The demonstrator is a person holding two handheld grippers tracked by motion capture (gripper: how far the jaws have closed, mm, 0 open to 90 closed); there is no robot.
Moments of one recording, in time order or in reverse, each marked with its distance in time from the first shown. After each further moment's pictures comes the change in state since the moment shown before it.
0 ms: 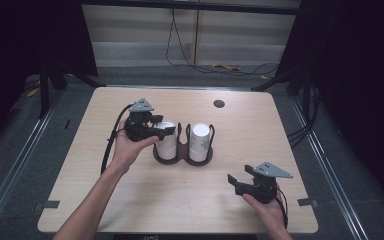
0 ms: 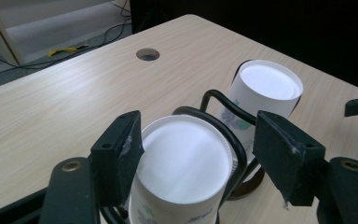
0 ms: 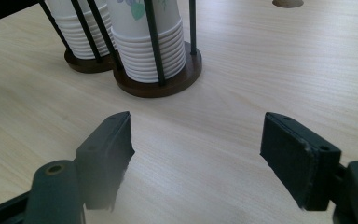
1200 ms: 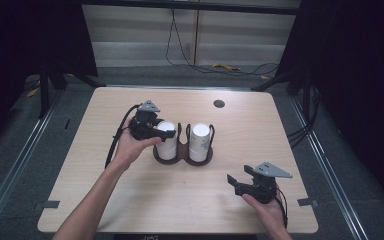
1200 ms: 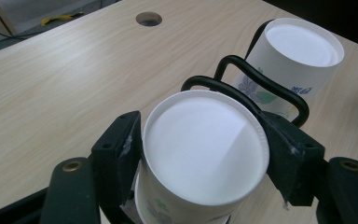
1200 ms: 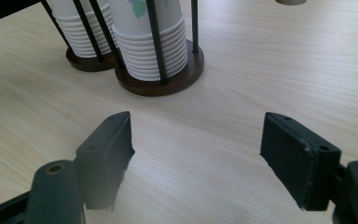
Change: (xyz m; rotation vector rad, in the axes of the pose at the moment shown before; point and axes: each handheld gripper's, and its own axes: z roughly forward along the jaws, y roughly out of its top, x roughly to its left) left arm 0.008 -0.002 0.019 0.145 -0.006 0.009; right arm 0.000 0.000 0.001 0.007 0.009 0.004
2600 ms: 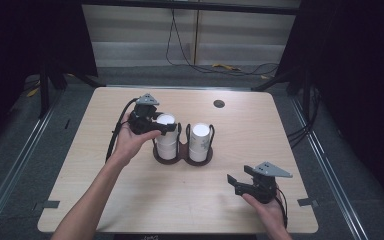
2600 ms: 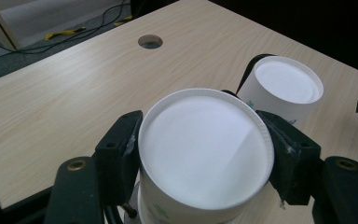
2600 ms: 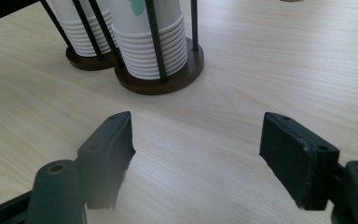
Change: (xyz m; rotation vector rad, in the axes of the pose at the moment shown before) left arm 0.000 0.017 -0.011 -0.058 0.001 -0.004; right arm 0.000 0.000 0.000 0.010 -0.001 0.008
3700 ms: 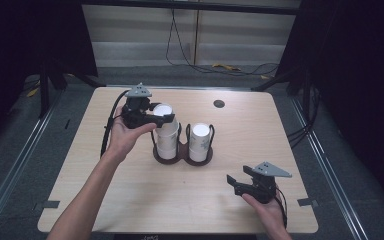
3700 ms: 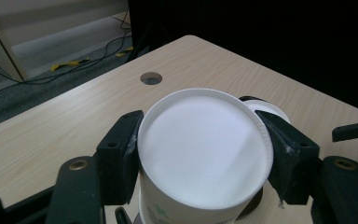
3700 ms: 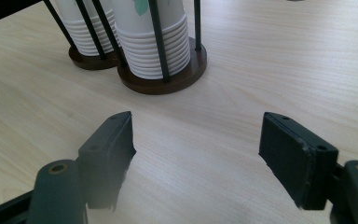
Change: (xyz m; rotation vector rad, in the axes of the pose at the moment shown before) left arm -0.002 0.018 -0.029 -0.119 -0.007 0.017; right arm 0.001 0.000 0.000 0.004 0.011 0.004
